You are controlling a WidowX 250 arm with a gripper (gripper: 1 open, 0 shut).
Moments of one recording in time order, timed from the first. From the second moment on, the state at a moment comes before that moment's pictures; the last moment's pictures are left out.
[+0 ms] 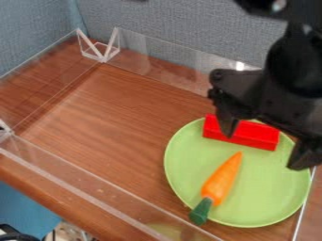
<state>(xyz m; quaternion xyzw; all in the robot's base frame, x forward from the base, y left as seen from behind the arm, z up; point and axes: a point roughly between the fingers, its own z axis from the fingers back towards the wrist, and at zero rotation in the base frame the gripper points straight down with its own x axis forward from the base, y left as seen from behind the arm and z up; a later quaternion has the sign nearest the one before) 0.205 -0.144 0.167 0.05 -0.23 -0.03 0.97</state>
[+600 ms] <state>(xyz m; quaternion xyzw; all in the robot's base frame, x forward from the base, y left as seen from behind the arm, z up) 0.206 -0.157 0.166 0.06 -0.24 -0.05 0.97</state>
